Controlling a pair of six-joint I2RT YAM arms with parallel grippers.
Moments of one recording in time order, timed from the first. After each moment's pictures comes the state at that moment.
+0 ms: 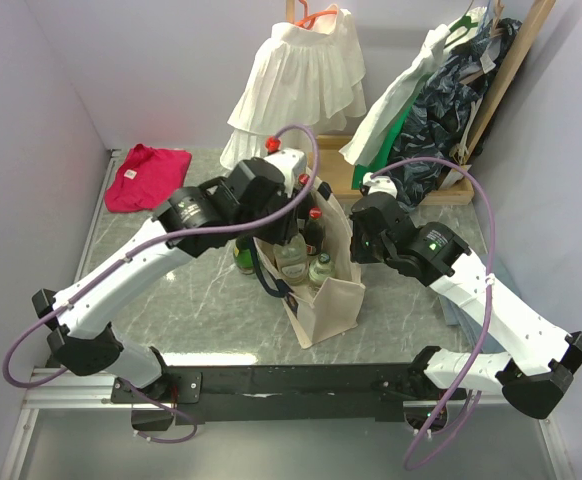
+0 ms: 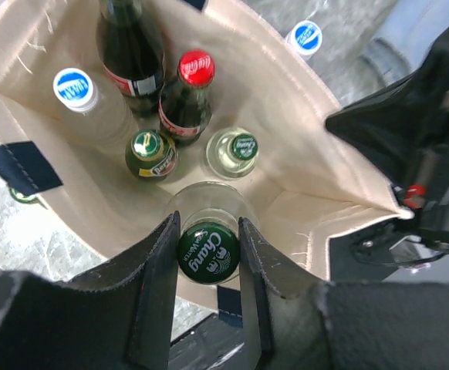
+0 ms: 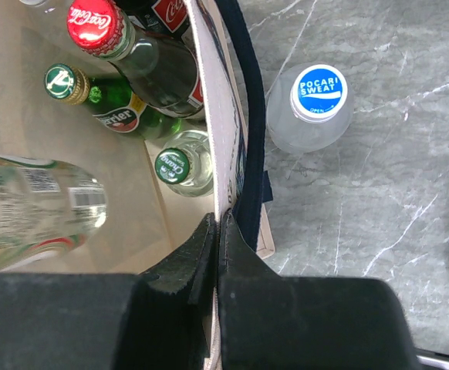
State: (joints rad) left arm -0.97 1.48 1.86 -1.03 -0.19 -0.43; right arm 0.77 1.15 1.32 -1.00 0.36 0.56
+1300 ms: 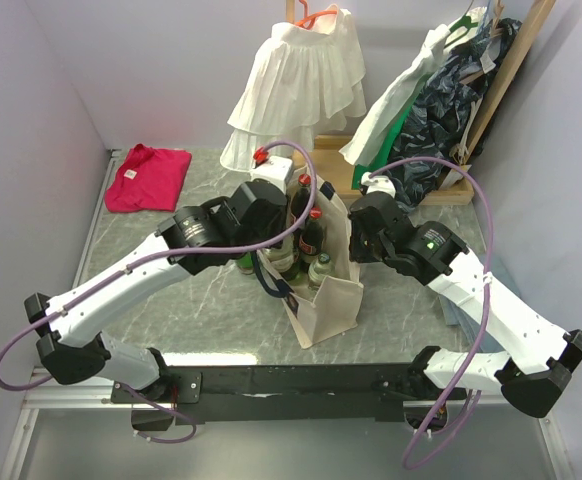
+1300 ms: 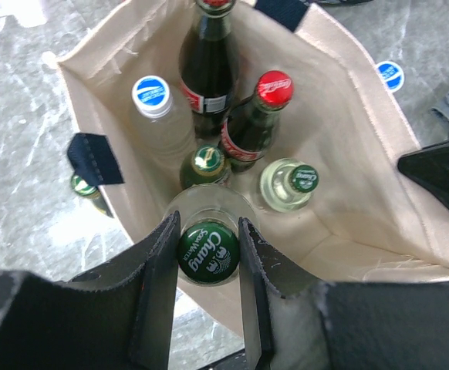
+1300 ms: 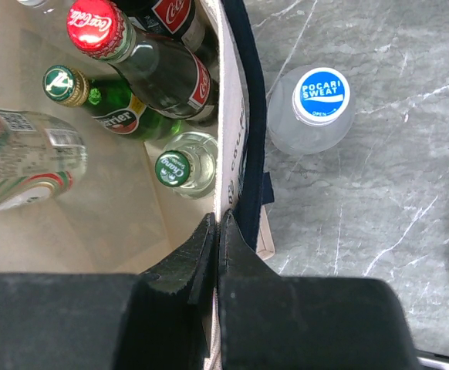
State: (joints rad) left arm -1.02 1.39 1.66 -0.91 -0.48 -0.47; right arm 0.77 1.16 1.32 -0.99 0.36 0.56
